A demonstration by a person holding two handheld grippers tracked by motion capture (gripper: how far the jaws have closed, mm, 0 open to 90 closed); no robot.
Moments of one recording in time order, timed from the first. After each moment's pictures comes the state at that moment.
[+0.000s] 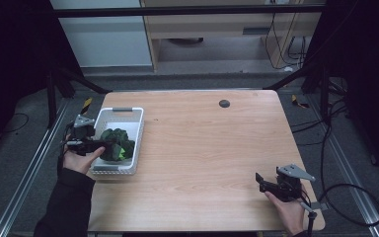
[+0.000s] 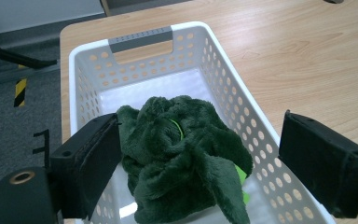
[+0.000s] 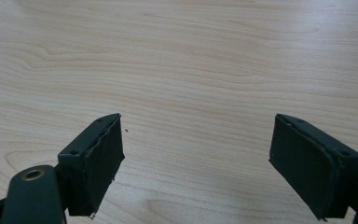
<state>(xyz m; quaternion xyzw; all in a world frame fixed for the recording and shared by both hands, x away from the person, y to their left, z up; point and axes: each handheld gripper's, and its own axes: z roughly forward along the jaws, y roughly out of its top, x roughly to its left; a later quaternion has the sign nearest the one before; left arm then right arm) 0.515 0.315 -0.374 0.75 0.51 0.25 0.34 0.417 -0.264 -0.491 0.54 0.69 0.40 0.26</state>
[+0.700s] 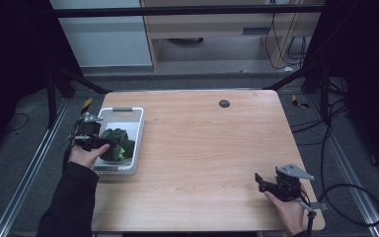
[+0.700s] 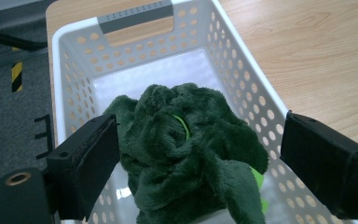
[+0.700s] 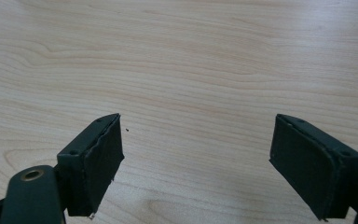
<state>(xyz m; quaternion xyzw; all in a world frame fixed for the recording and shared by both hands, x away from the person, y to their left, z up) 0.538 0.311 -0.387 0.77 0.52 0.23 0.30 0.419 -0.263 -0.492 0.54 0.69 0.40 0.26</state>
